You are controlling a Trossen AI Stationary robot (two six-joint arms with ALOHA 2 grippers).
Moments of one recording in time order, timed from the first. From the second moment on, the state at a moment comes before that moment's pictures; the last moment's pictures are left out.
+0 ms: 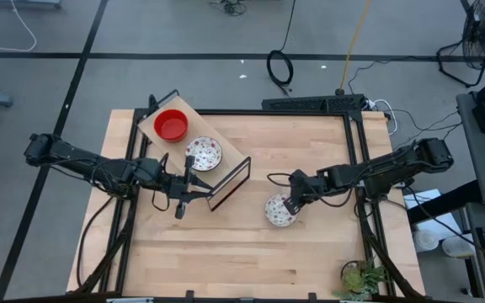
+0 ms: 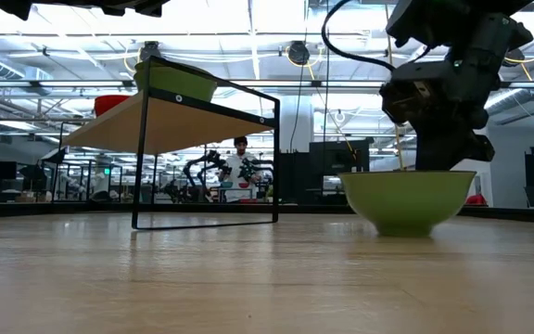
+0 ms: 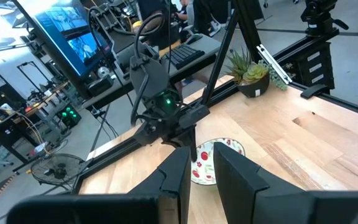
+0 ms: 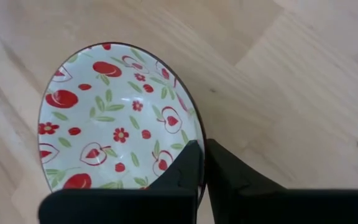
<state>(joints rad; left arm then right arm) -0.21 0.97 0.56 0.32 -0.04 0.47 0.14 1.35 0.70 -0.45 0.03 1.02</state>
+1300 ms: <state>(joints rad) -0.20 1.15 0.72 0.53 -0.37 0.25 0.33 1.53 0.70 1.38 1.07 -0.80</state>
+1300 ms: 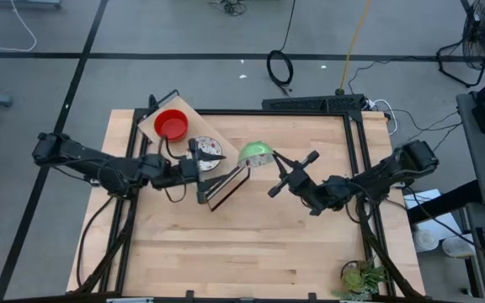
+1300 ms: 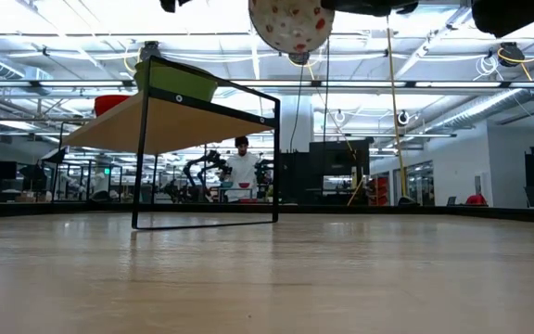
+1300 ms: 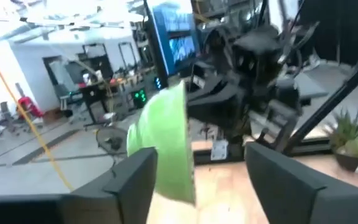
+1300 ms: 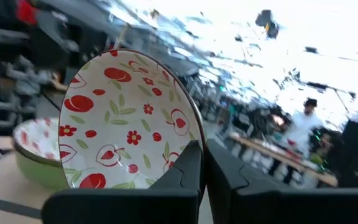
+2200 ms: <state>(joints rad) -0.11 1.30 0.79 0.59 -0.45 0.28 0.31 1.54 0.71 1.37 0.97 -0.69</state>
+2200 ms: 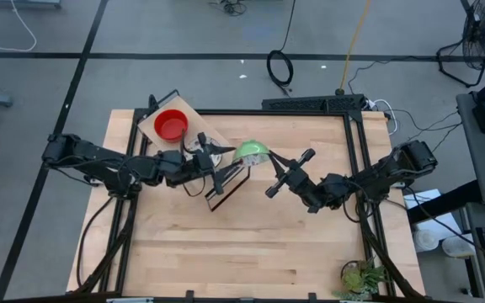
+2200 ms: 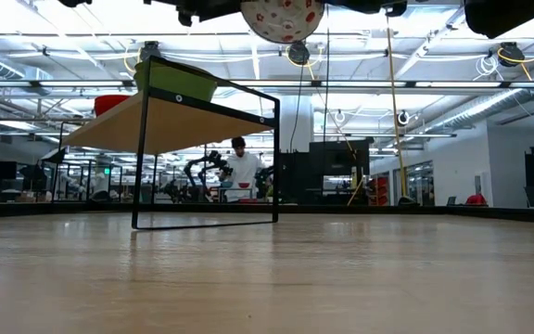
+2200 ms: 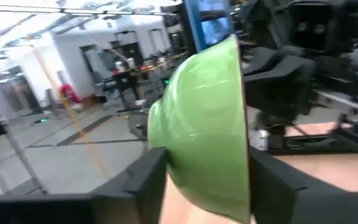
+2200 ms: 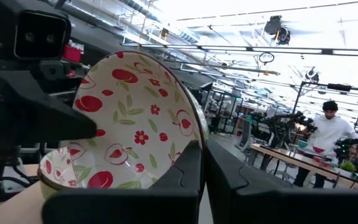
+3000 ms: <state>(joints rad) -0.13 1.06 1.09 -0.07 -0.96 0.28 0.38 1.54 0.71 1.04 1.10 -0.43</state>
